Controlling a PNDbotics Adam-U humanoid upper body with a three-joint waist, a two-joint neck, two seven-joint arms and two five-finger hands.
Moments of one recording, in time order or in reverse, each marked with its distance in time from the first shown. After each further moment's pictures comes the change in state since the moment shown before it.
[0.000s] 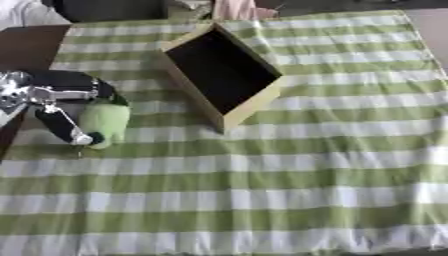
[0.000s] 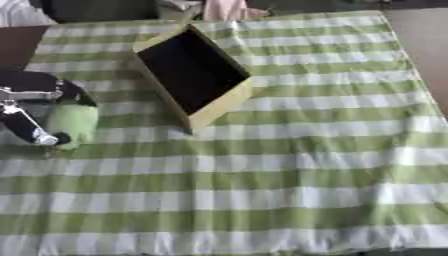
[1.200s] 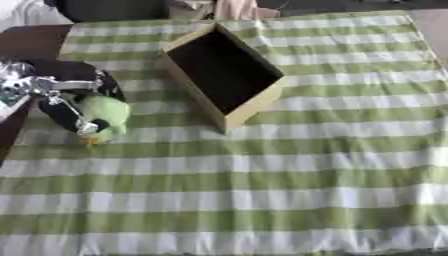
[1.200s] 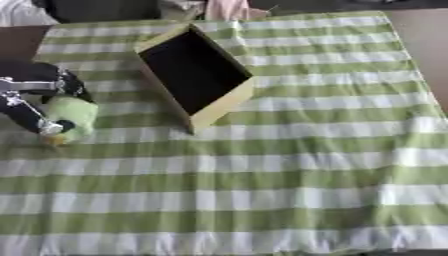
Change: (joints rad) left arm -0.063 -0.012 0.033 -0.044 0.025 0.035 0.044; right arm 0.000 0.001 -0.006 0.004 -0.003 0.000 0.005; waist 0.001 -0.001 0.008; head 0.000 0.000
